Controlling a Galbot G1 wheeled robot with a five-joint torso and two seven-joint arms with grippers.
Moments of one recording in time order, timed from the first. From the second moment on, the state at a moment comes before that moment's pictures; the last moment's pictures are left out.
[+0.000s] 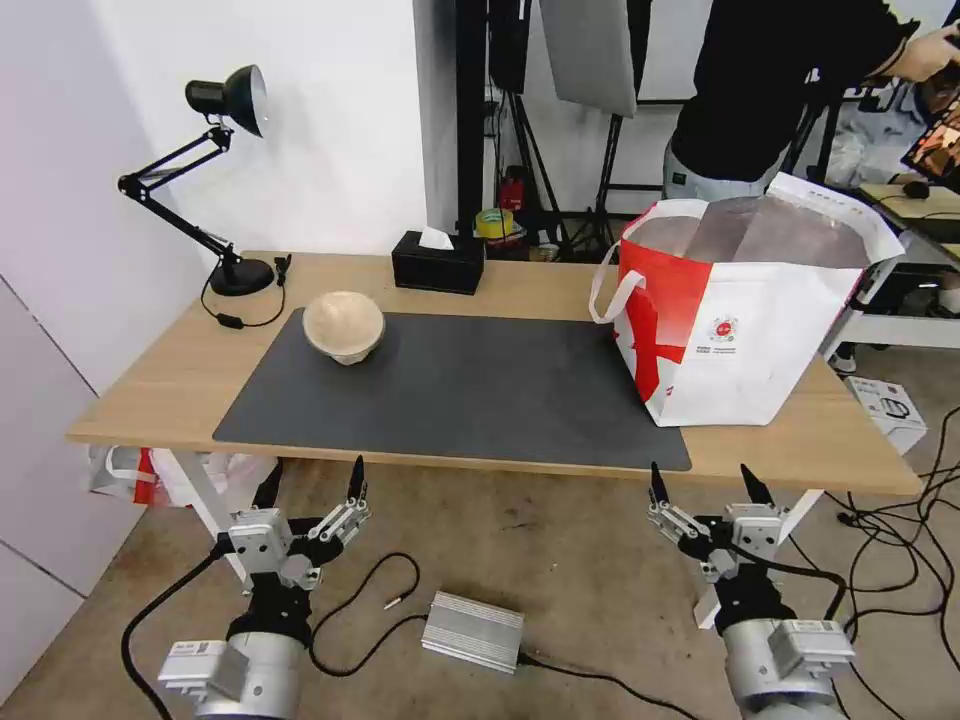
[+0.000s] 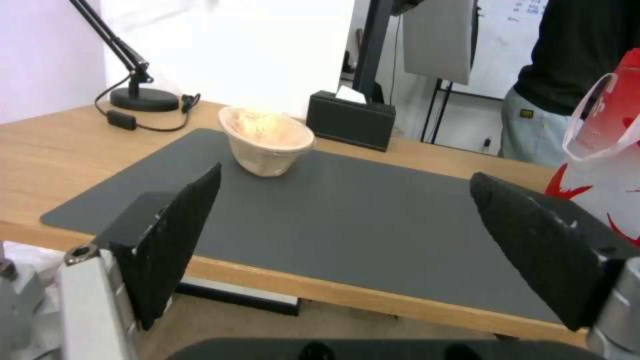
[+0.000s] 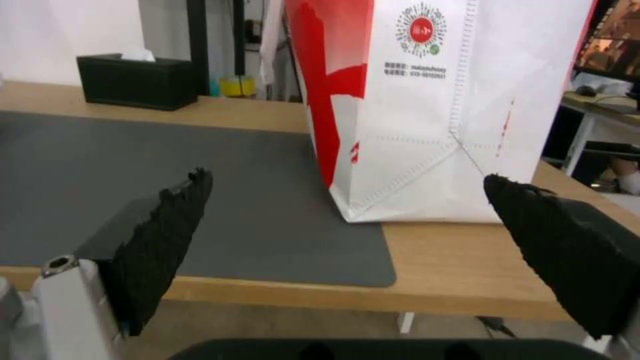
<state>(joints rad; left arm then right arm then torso) 1.85 -1.59 -0.51 -2.42 -0.14 0.03 0.02 -1.70 0.73 0.22 2.36 0.36 0.06 0.84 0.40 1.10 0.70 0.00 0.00</state>
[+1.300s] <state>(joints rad) 1.85 -1.59 -0.52 -2.43 -0.14 0.03 0.02 -1.72 0.74 0.20 2.37 0.34 0.03 0.86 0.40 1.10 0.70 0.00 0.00</state>
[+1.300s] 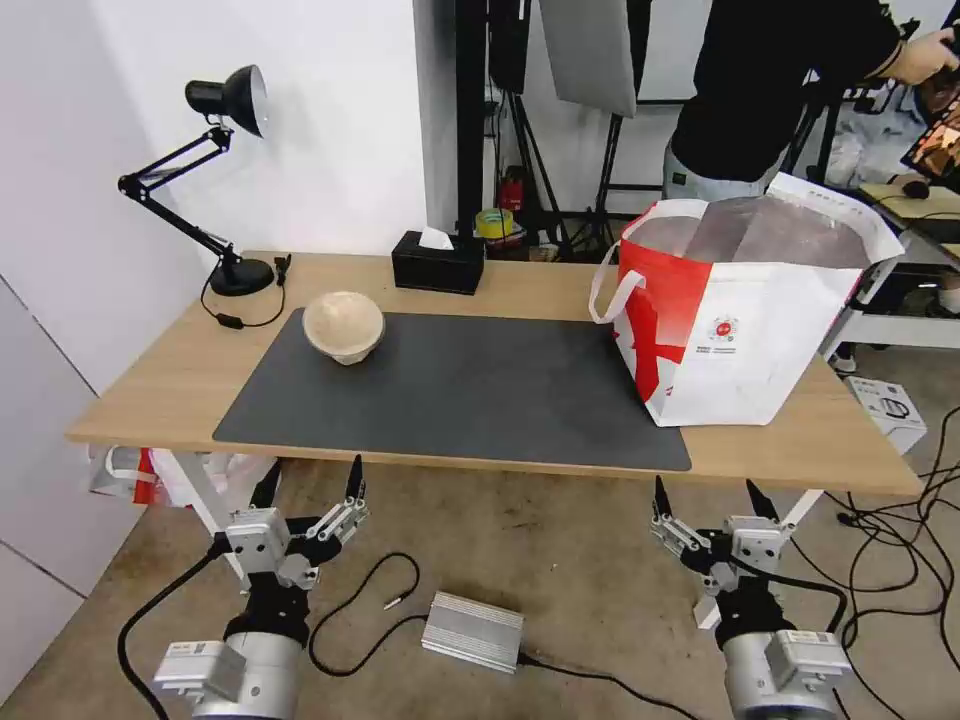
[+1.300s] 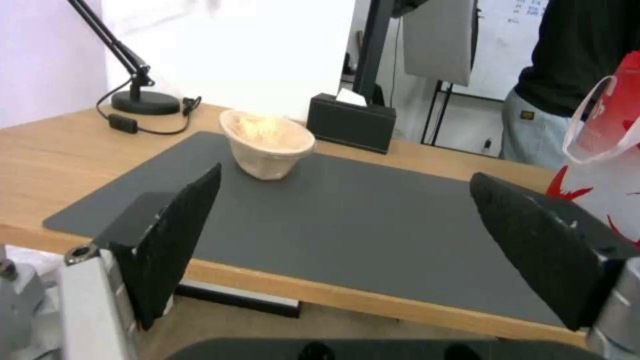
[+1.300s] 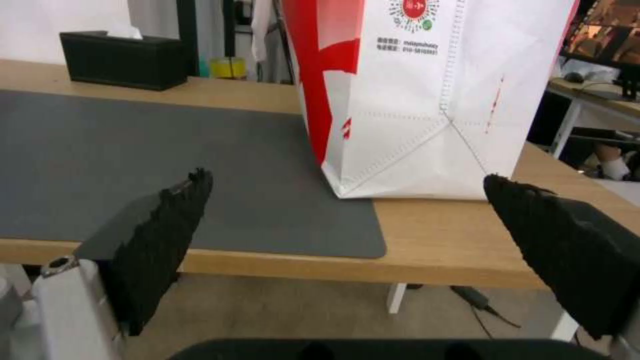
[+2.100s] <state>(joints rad) 1.83 -1.57 -0.55 -2.45 -0.24 0.03 -0.03 -1.72 0.74 0.20 2.37 0.34 0.03 0.86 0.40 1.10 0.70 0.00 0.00</state>
